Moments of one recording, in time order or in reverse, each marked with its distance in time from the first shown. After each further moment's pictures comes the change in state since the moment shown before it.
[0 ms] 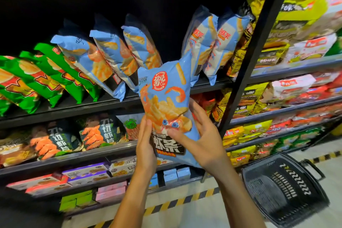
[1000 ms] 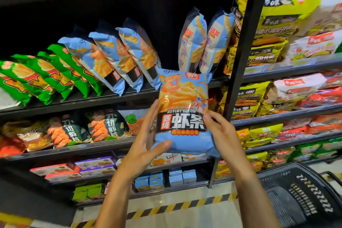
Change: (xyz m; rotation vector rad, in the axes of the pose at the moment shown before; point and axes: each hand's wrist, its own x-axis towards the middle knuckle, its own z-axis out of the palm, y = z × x) left_hand -0.064 0.010 0.014 0.594 -0.541 0.261; right_hand -0.018 0.020 -0.099 -0.001 0.055 0.135
